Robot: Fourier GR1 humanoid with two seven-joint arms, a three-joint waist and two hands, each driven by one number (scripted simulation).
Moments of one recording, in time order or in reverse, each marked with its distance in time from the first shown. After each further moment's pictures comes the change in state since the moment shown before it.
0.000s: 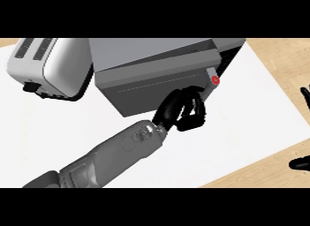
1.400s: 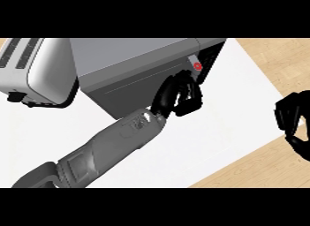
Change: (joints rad) left arm -0.081 0.018 0.009 0.055 0.158 0.100 -0.051; right arm -0.162 -0.119 0.185 -0.247 -0.068 0.210 0.191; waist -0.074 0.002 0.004
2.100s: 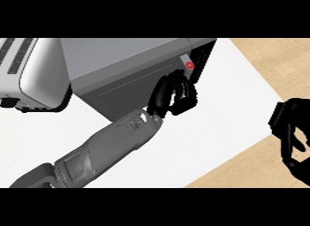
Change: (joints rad) left arm 0.019 0.017 -0.006 -0.007 0.043 0.075 -0.048; right arm -0.001 -0.007 0.069 -0.146 -0.042 0.022 0.059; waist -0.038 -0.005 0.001
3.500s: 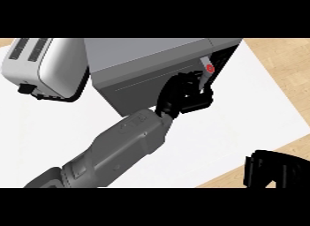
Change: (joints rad) left arm 0.018 -0.060 0.143 -0.060 0.384 -0.261 0.035; right arm 0.208 0.040 0.198 -0.228 -0.013 -0.014 0.093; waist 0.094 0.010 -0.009
